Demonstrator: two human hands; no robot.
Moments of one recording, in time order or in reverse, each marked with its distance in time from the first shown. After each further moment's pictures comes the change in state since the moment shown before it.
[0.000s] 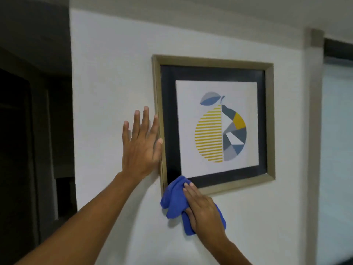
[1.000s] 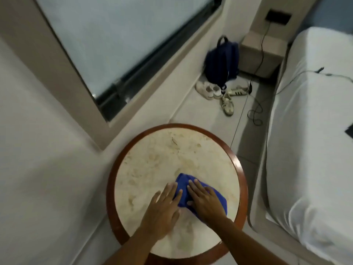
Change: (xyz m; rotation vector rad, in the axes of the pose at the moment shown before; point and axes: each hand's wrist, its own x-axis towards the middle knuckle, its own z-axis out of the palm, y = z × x) left_hand -0.644 0.731 0.229 -0.933 -1.393 0.694; right_hand -0.785 0.390 -0.111 -0.396 -1.099 0.889
